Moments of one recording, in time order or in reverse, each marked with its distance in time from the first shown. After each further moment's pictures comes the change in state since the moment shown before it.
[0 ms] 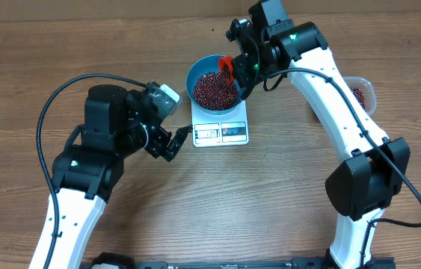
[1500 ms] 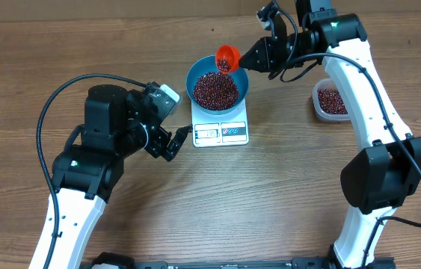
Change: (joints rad) left arm 0.000 0.000 0.000 0.000 0.000 0.000; right arm -0.183 0.000 0.000 0.017 -0.504 0.138
